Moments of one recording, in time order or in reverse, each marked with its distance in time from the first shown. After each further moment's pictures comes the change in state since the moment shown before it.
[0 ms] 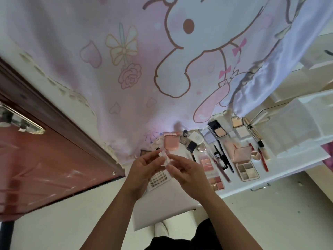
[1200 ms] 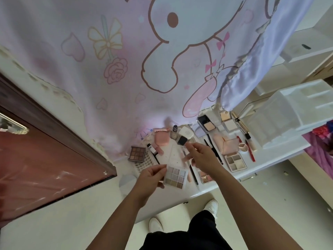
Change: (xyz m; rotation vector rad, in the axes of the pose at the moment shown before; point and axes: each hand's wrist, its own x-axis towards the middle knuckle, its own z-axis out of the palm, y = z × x) left_hand -0.007 -0.054 0.022 0.273 -0.008 -0.192; right_hand 0.017 0.019 -0.072 -0.117 0.103 0.312
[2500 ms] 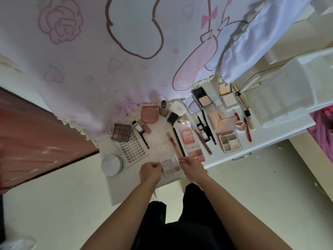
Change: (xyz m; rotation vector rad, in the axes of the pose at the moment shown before) left_hand 0.076 -0.105 0.056 0.339 0.469 -0.384; right_hand 0.007 0.135 0.019 -0.278 -0.106 0.351
